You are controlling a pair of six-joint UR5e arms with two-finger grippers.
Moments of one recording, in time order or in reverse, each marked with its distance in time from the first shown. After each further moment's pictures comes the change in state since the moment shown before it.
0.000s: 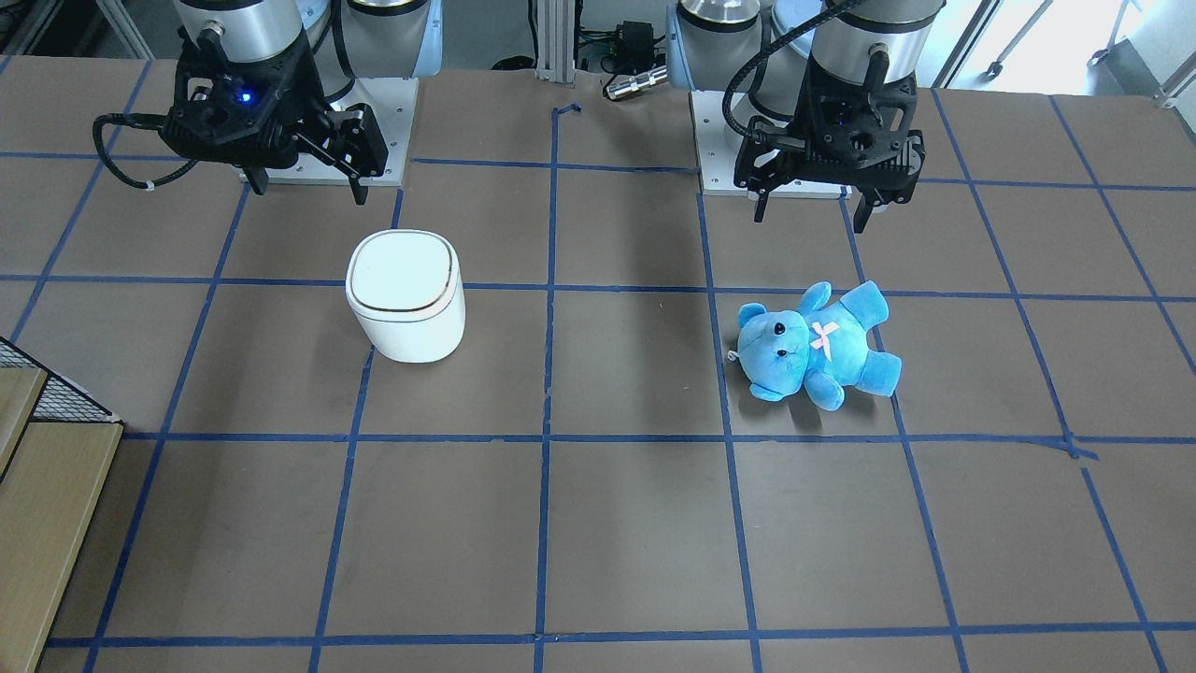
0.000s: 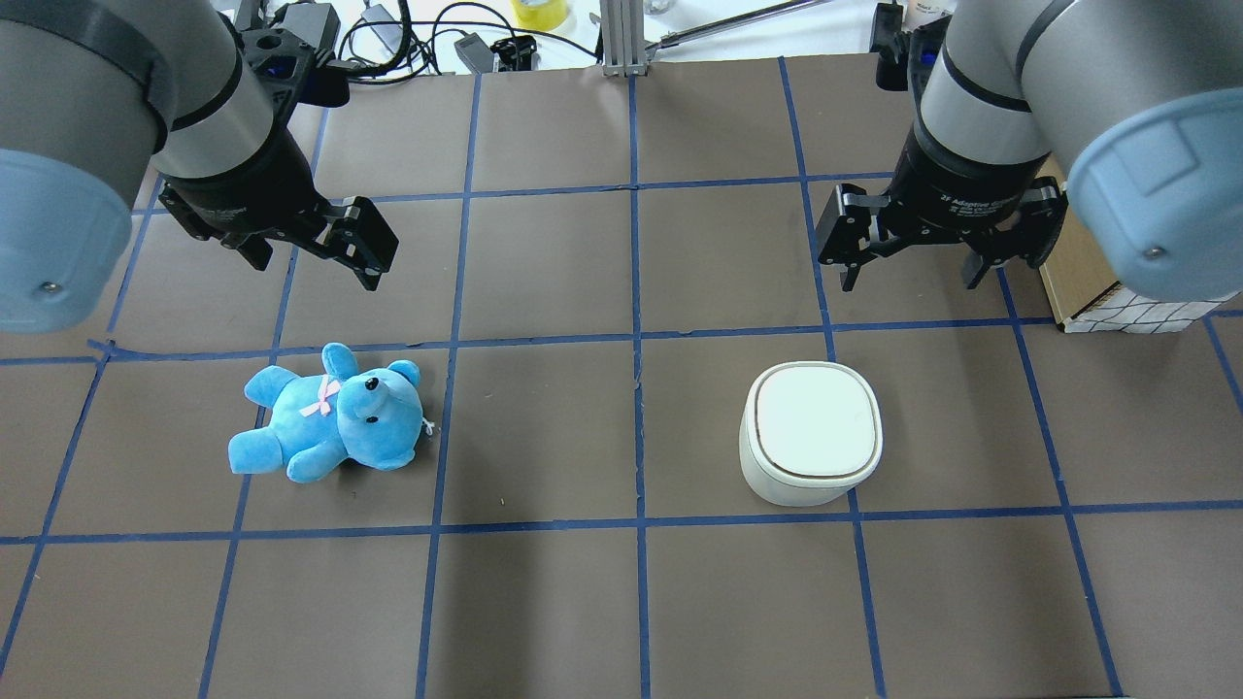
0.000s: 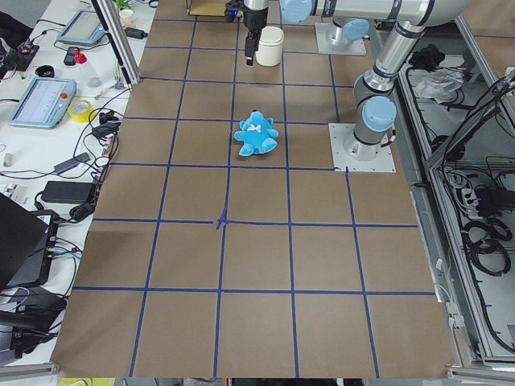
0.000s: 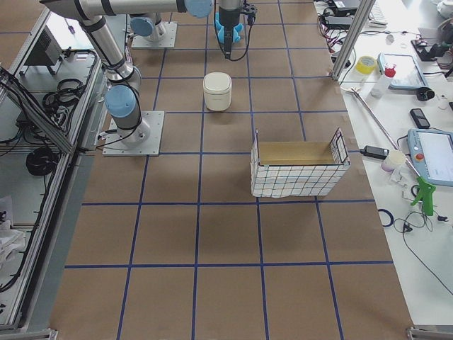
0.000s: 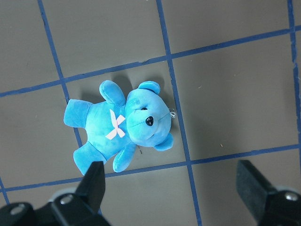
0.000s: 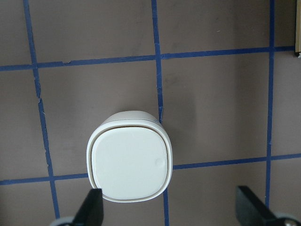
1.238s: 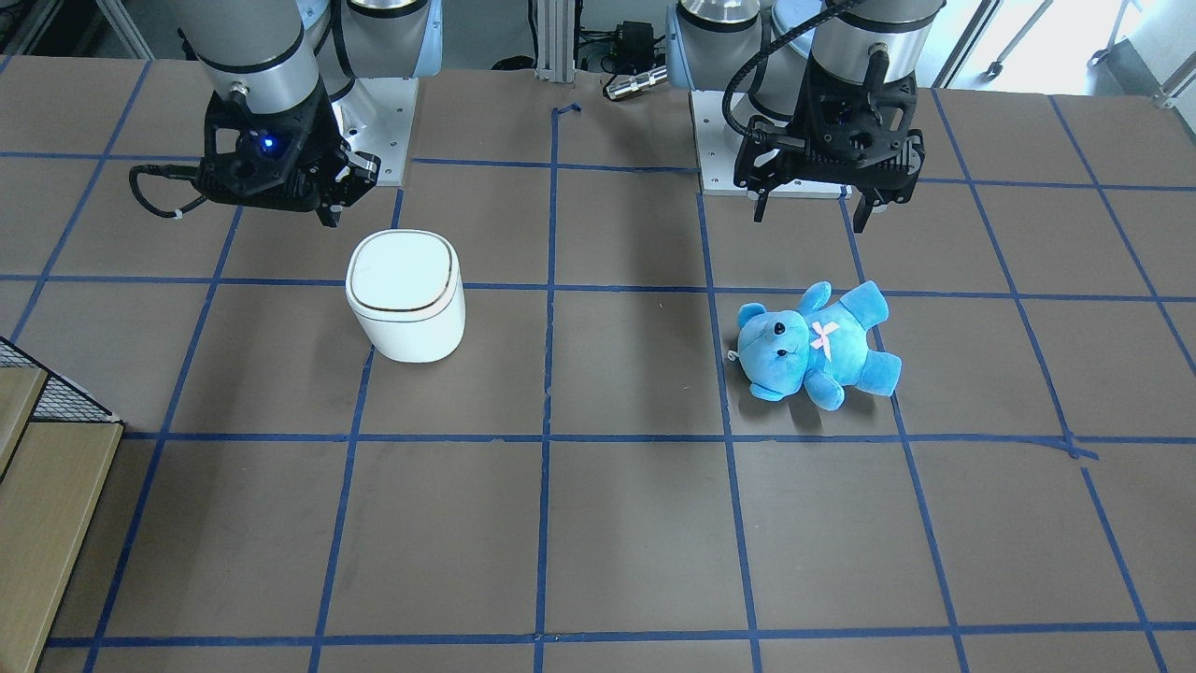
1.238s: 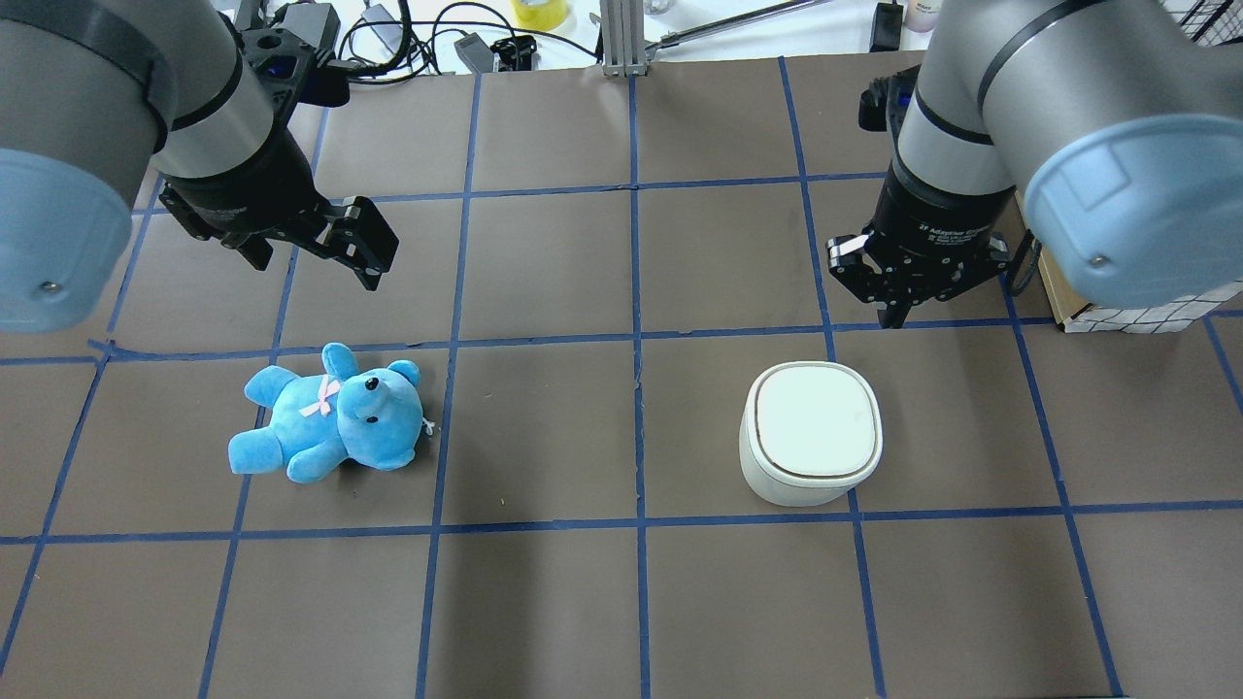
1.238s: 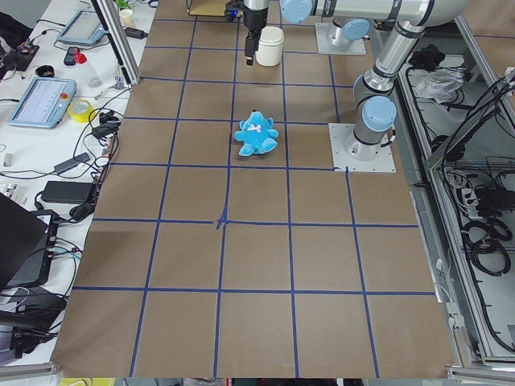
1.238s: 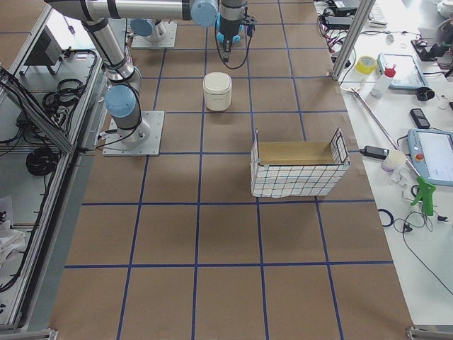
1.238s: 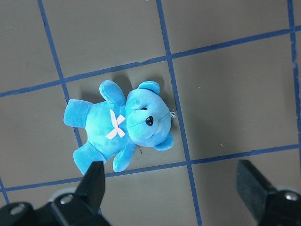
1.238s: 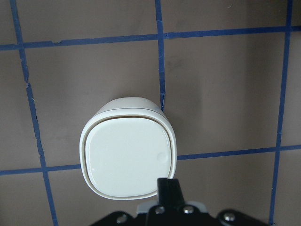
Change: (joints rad) left arm 0.000 0.000 0.000 0.000 0.000 0.000; right arm 0.000 0.037 0.065 -0.002 0.008 -0.002
